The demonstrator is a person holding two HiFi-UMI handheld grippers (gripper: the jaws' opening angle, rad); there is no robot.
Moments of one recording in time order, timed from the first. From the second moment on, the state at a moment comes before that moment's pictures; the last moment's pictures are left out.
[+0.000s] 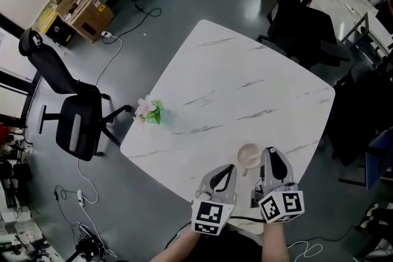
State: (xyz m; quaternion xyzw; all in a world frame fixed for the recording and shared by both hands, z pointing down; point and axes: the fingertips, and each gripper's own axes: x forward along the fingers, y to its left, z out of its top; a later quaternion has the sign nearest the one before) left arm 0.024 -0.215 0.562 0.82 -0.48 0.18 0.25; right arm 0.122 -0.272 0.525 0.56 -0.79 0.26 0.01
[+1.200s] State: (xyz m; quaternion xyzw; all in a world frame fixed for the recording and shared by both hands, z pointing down) left arm 0.030 -0.216 0.580 0.81 -0.47 0.19 0.27; right arm 0.111 -0.280 0.571 0.54 -0.80 0.25 0.05
